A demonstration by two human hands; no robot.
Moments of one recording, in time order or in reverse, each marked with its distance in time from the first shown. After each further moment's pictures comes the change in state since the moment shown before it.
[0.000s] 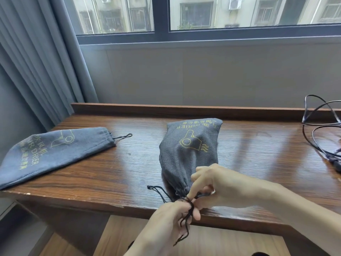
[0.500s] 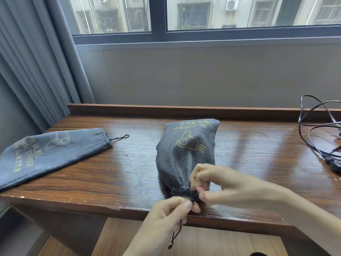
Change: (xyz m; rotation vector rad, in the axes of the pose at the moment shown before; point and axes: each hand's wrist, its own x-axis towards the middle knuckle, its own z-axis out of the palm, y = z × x) left_hand 0.000 -0.003 -0.009 0.191 0.044 0.296; right_hand -0.017 -0.001 -0.005 0.290 0.072 0.156
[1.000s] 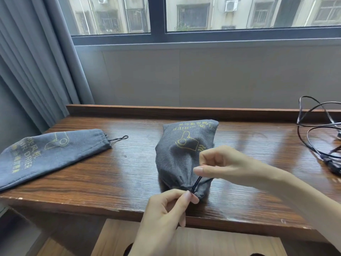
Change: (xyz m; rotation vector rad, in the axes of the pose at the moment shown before) left_hand -0.003 0.012 0.008 0.227 0.188 0.149; right_hand 0.010 -0.001 -0.025 0.268 0.102 0.003
